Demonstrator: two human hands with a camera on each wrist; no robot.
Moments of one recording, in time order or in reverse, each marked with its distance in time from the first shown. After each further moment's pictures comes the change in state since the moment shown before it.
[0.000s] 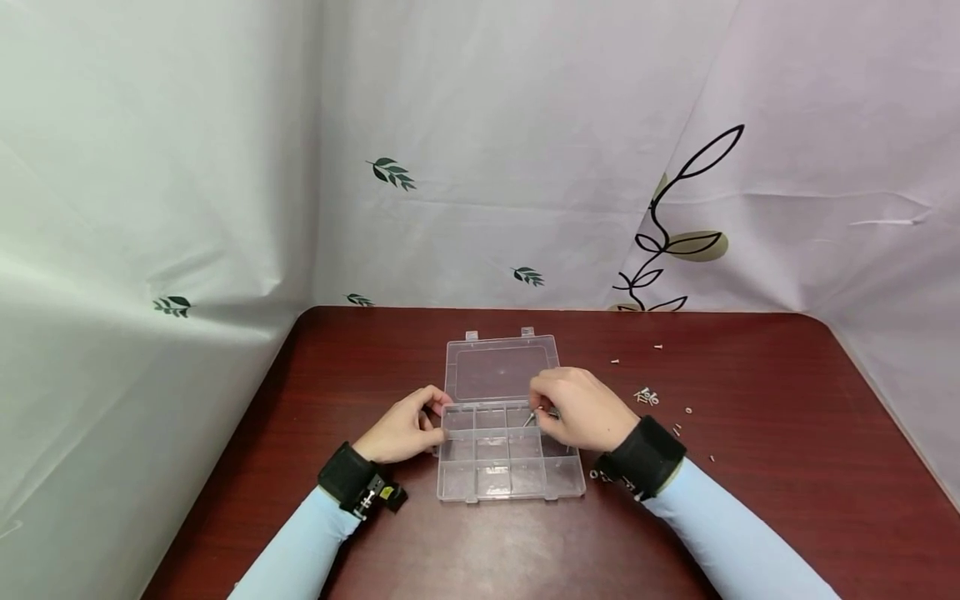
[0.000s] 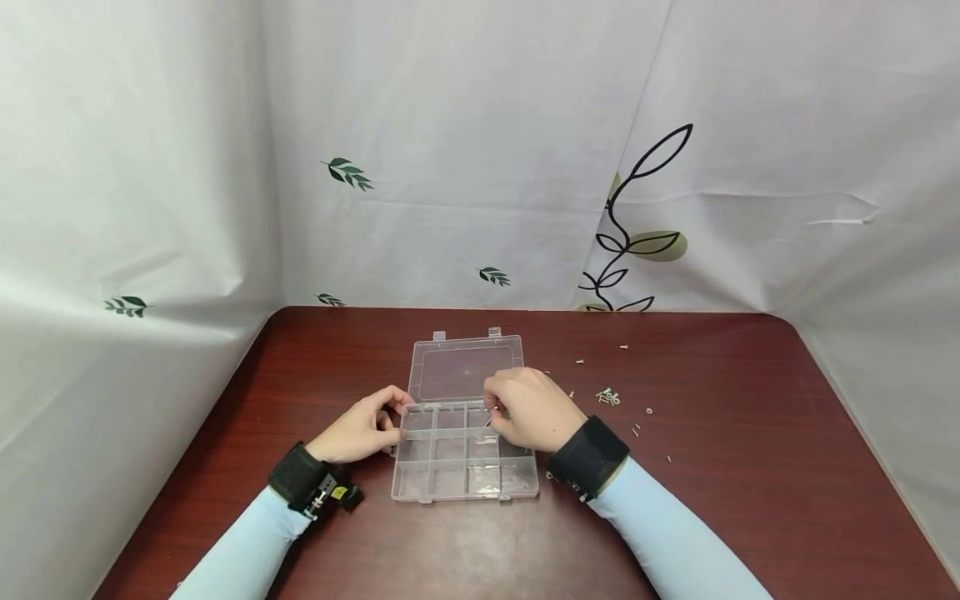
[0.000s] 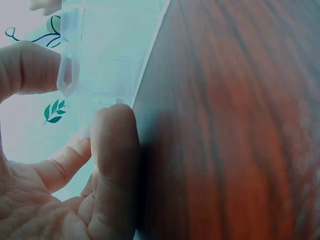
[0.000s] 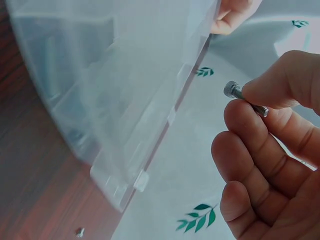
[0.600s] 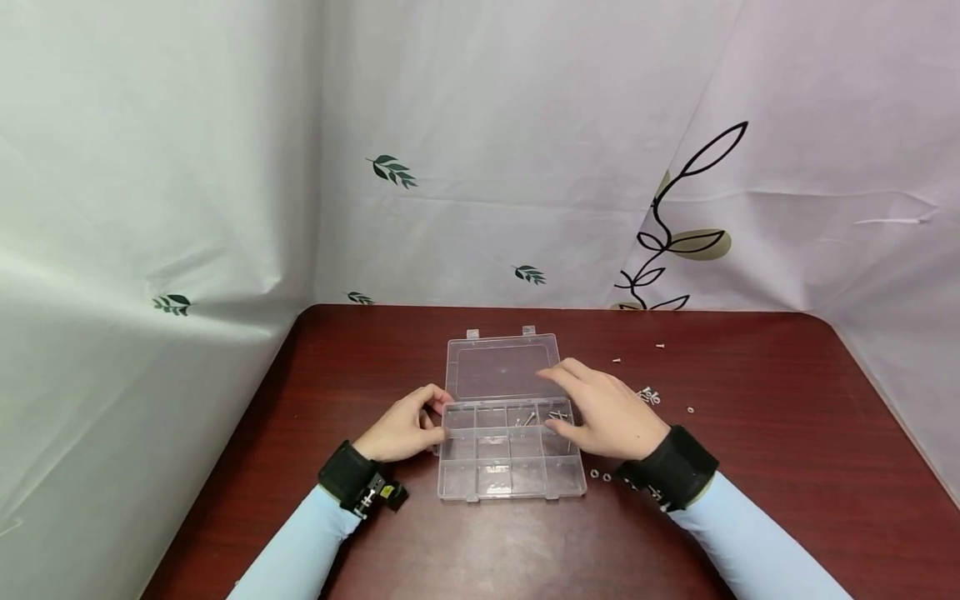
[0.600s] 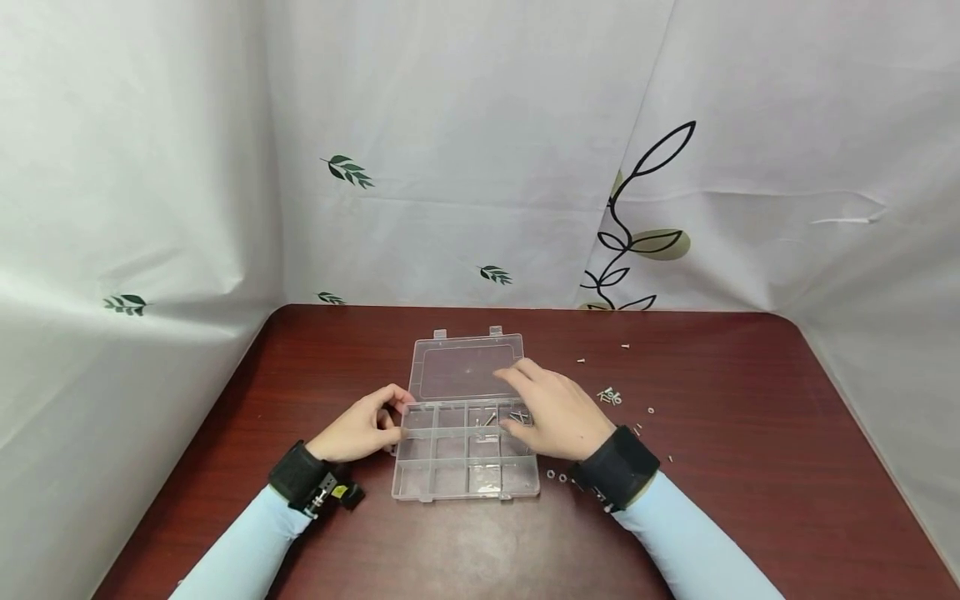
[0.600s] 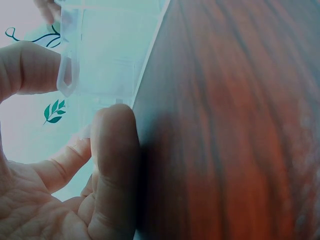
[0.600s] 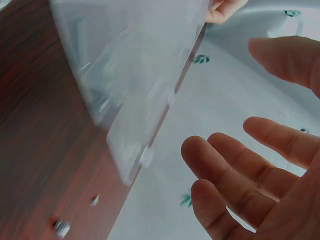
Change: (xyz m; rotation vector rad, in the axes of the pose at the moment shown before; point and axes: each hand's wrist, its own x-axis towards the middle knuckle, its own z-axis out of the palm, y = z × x) left_hand 0.000 0.002 0.001 0.007 0.021 -0.002; right_hand -0.022 0.008 -0.011 -0.044 -0.007 0.079
